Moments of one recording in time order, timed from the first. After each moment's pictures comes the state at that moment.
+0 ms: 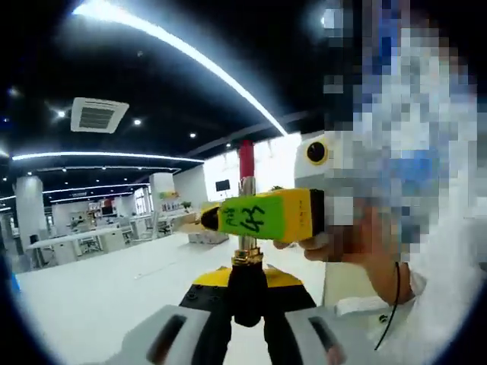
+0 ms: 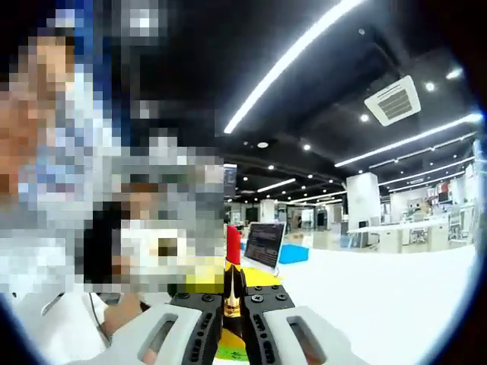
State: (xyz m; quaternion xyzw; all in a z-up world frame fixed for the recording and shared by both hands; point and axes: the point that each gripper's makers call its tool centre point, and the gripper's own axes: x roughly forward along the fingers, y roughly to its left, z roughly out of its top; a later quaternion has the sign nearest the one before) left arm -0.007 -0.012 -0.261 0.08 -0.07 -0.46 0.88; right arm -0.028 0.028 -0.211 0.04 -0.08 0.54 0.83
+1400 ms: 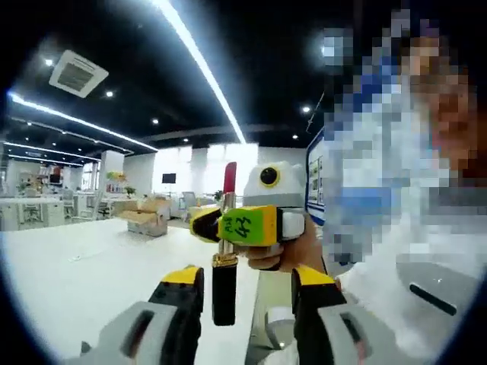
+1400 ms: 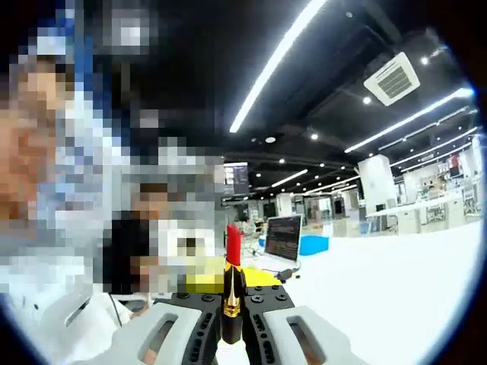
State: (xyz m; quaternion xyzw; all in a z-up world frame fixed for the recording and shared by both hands) left arm -0.060 -0.018 -0.258 -0.03 0.01 -0.67 0.74; right arm -0.043 0.029 -0.212 0.10 -0.04 0.62 0.78
